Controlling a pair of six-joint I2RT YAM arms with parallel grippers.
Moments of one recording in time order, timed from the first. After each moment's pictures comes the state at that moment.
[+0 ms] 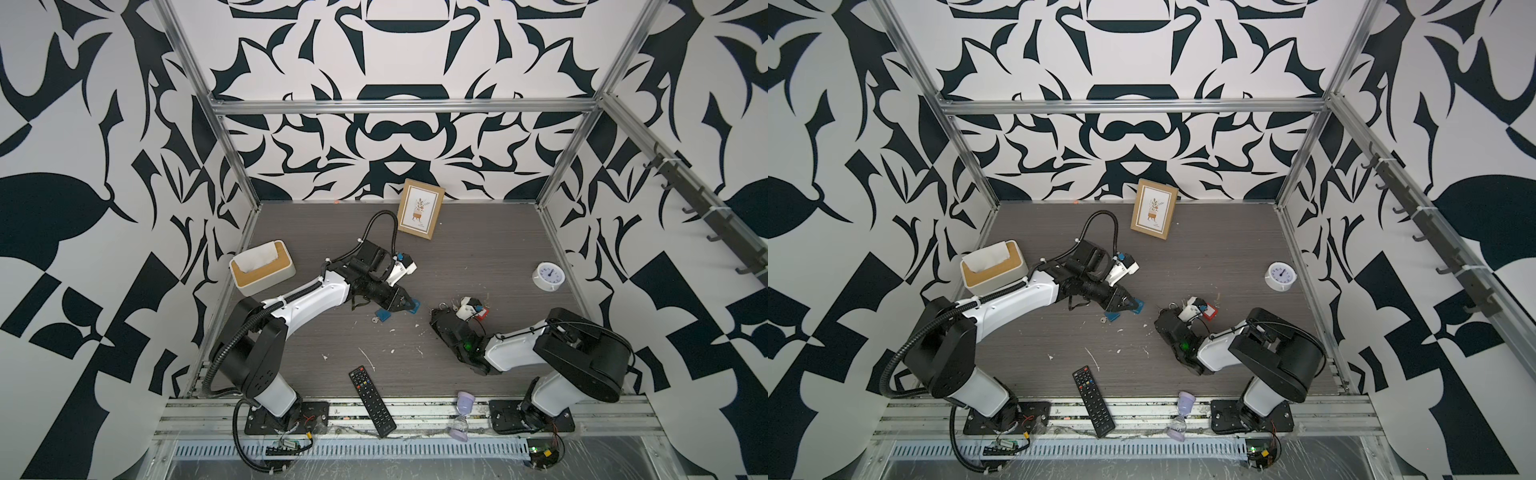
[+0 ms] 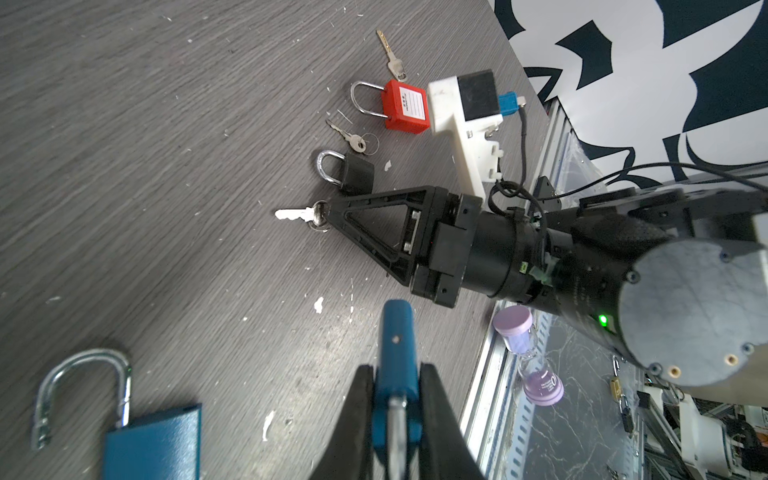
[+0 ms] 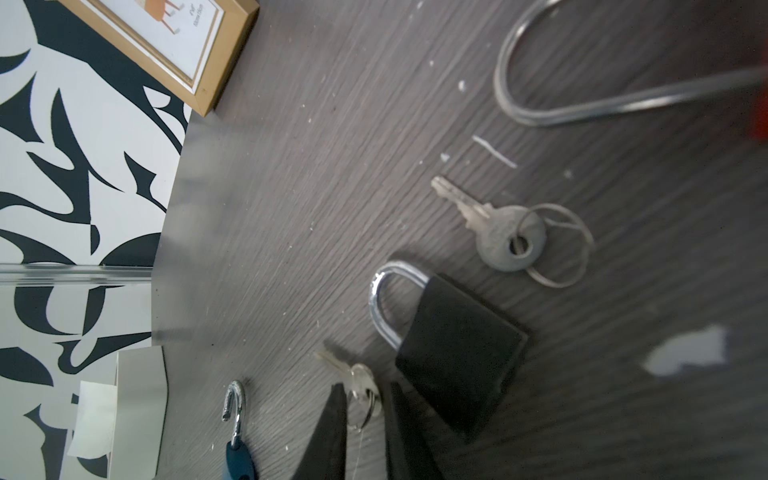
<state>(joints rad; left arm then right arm) -0.66 1.61 1.08 -0.46 0.72 -0.07 0.90 1.59 0.34 0.58 0.48 1.52</state>
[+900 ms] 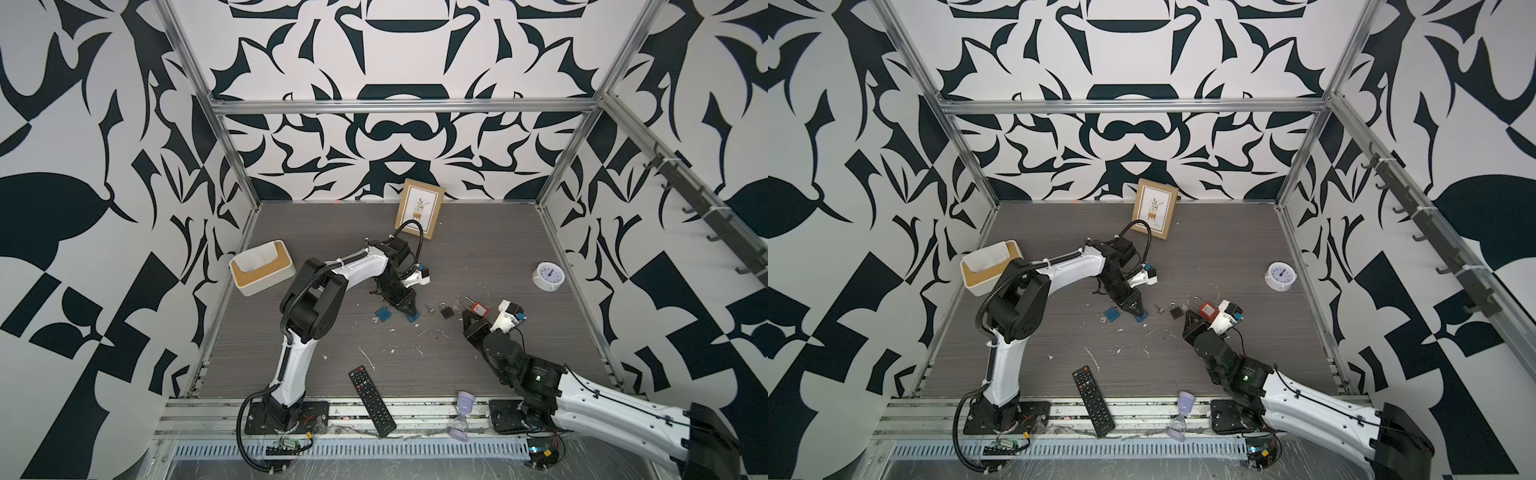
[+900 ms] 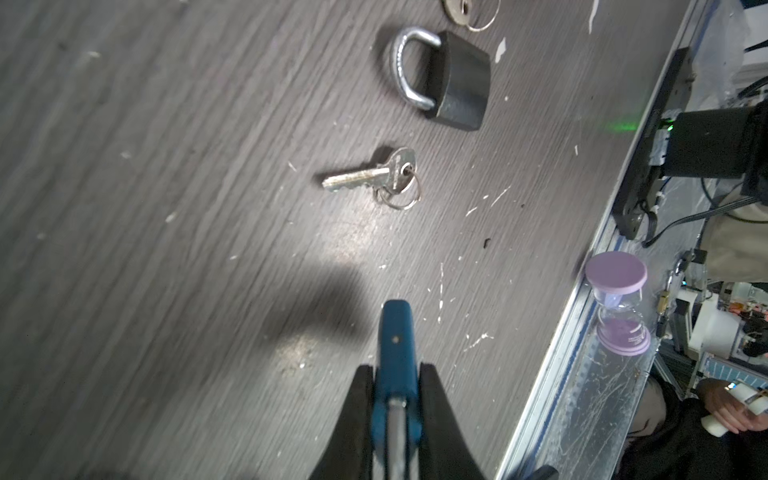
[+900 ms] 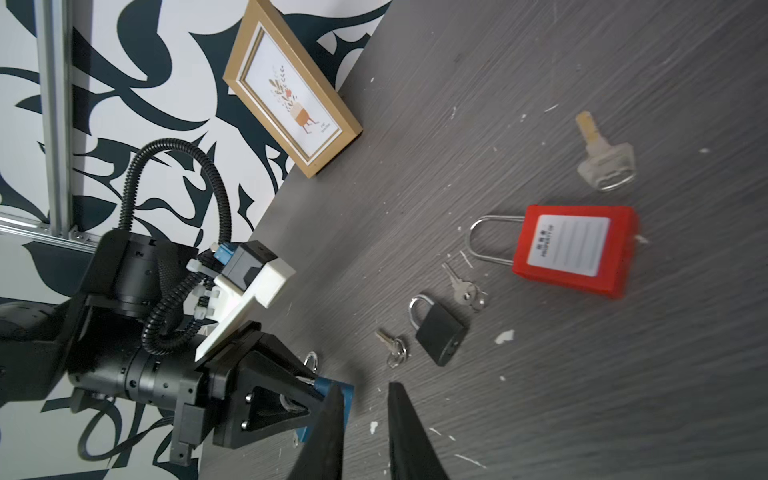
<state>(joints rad) -0.69 2.12 1.57 -0.98 0.63 0.27 0.96 0.62 0.16 -0.01 0.62 1.32</state>
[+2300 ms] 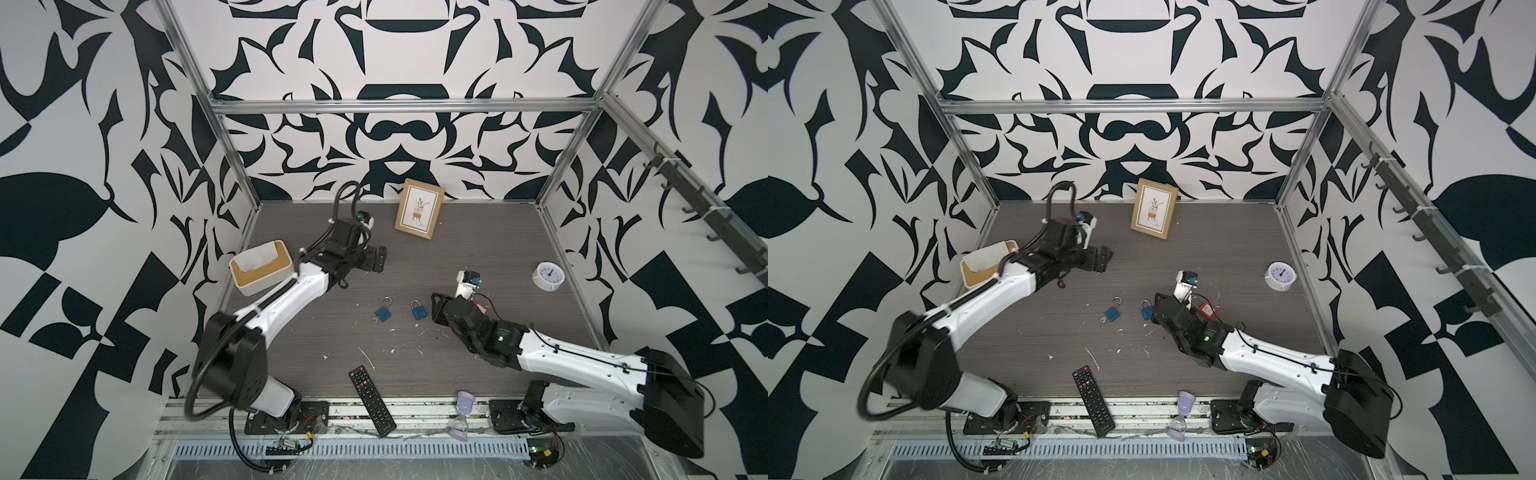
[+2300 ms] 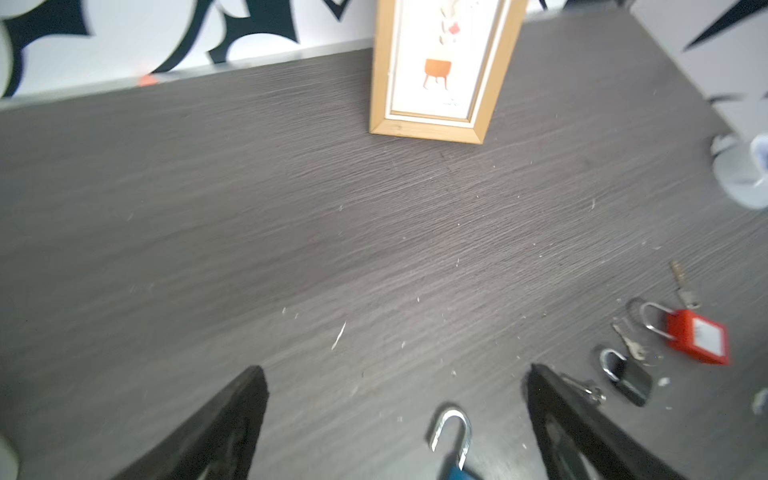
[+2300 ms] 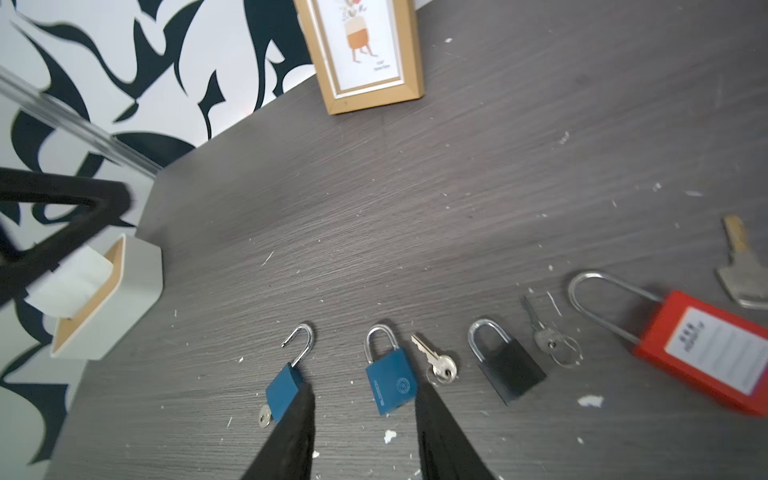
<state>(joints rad) -0.50 1.36 1.02 -0.28 0.04 -0.25 0.97 1.20 0.67 -0.13 0.52 0.98</state>
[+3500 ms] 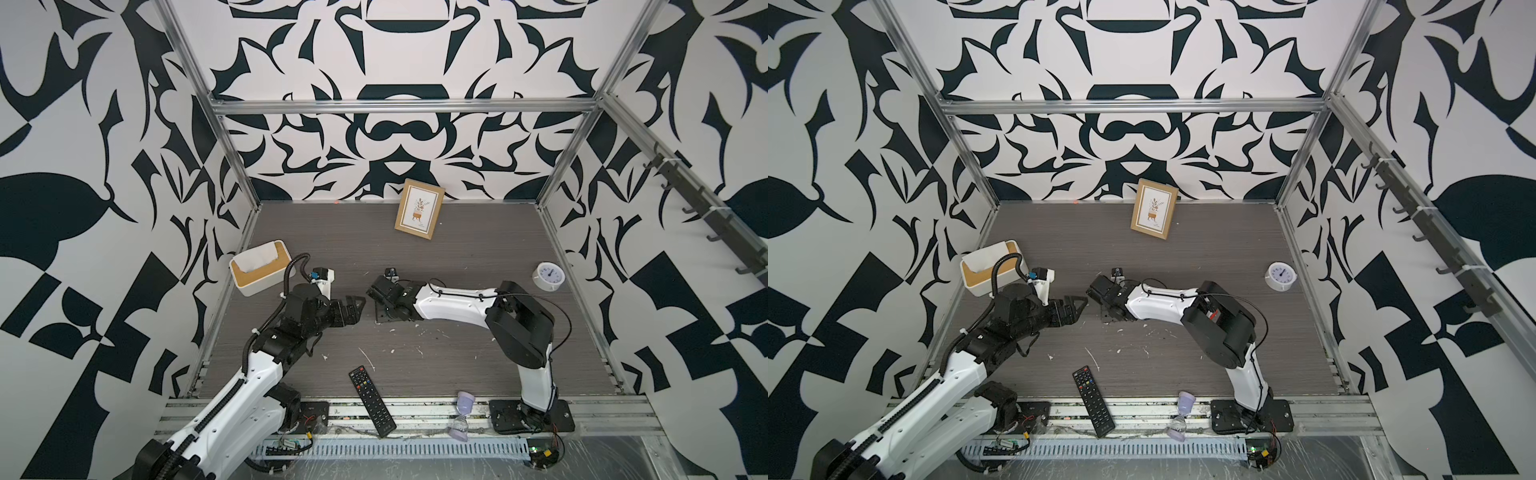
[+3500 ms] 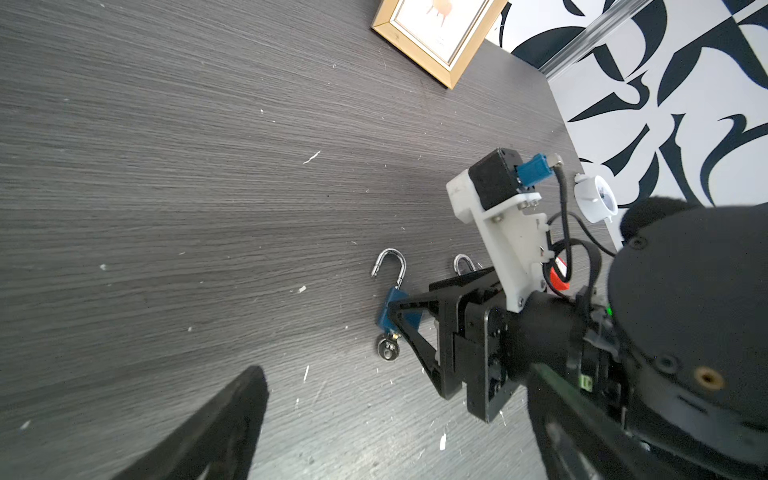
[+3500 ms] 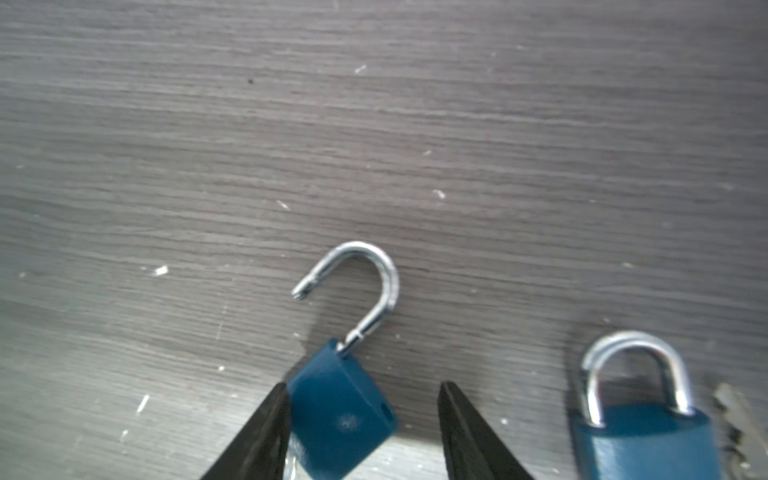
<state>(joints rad) -0.44 0.81 0.46 -0.22 0.24 -0.53 0.99 1.99 1.34 -0.53 0.22 0.83</state>
